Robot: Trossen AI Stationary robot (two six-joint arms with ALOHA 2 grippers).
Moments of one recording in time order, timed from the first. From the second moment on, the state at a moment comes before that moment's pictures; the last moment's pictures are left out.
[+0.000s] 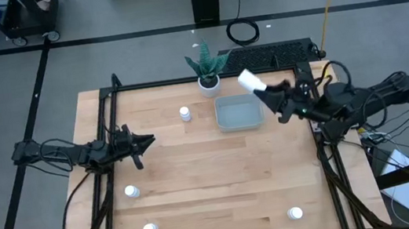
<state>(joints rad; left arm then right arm) -0.18 0.20 0.01 0.08 -0.50 -0.26 0.22 0.92 0.93 0.22 0.69 0.51</state>
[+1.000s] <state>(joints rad) -0.18 0.20 0.01 0.08 -0.50 -0.27 -0.24 1.37 1.57 -0.83 0.14 0.65</state>
